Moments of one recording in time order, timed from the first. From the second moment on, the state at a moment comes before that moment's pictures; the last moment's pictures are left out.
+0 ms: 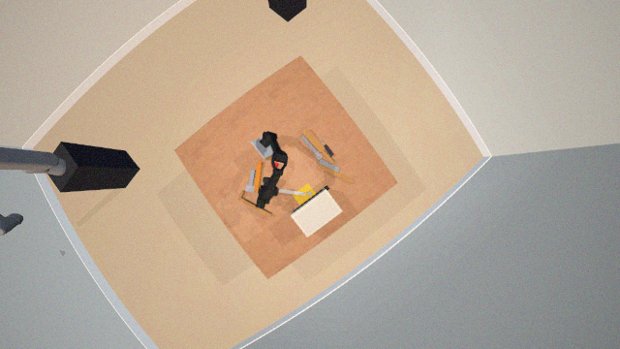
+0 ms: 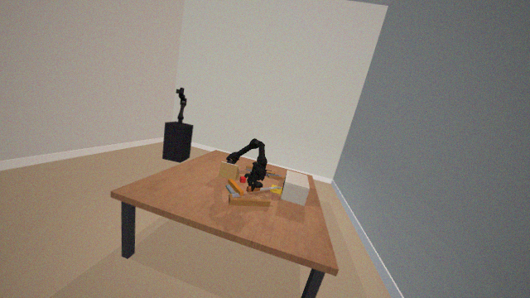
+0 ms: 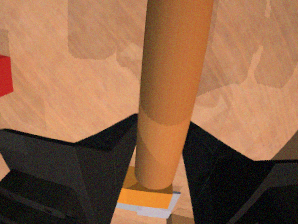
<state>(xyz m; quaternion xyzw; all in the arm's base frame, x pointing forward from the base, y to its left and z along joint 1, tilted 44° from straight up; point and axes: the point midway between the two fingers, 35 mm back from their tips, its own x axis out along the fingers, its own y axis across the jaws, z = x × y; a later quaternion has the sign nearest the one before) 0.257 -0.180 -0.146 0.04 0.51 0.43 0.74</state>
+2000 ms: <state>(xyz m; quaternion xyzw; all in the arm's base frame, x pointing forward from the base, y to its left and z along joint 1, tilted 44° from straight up) 0.257 -0.215 -0.179 0.01 0.49 0.45 0.75</state>
